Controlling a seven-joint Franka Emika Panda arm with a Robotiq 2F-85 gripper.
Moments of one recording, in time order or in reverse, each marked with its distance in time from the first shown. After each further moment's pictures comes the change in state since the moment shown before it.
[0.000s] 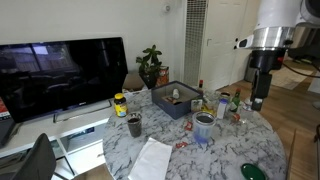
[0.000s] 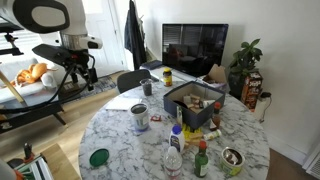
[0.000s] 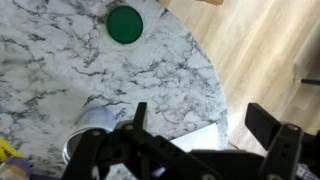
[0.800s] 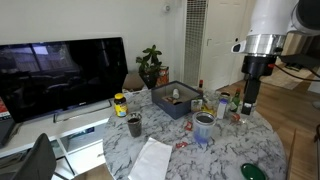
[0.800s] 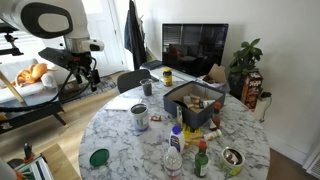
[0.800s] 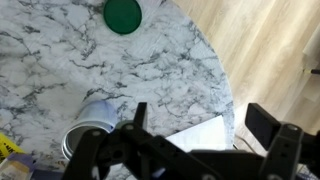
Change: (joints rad) arm 0.003 0.054 0.026 0.002 0.002 0.093 0.052
